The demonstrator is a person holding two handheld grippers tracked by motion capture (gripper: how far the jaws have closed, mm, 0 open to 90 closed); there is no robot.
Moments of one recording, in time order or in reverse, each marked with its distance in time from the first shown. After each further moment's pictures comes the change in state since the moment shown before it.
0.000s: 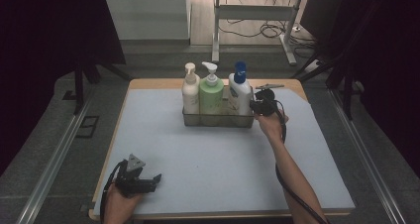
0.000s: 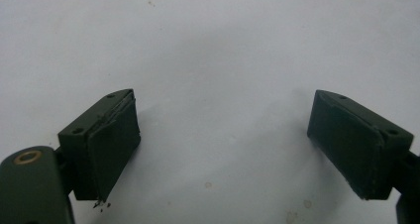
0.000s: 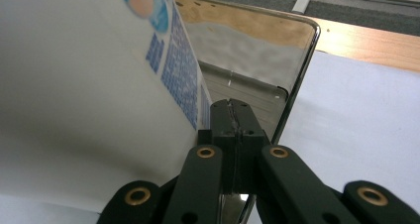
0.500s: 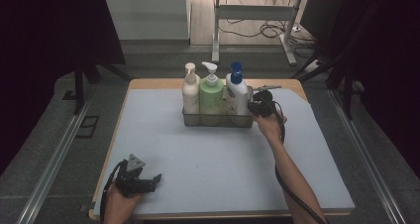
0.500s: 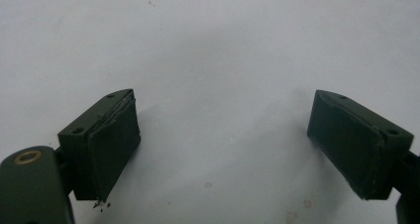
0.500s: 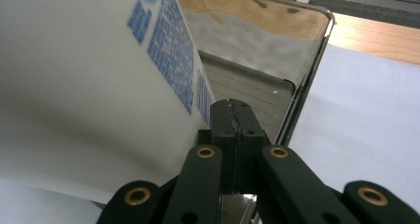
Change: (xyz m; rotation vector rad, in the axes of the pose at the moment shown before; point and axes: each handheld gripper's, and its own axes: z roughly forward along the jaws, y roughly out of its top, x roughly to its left) left arm 0.000 0.000 0.000 0.000 0.000 0.000; right arm 0.004 -0.003 0.004 0.025 -0.002 -0.021
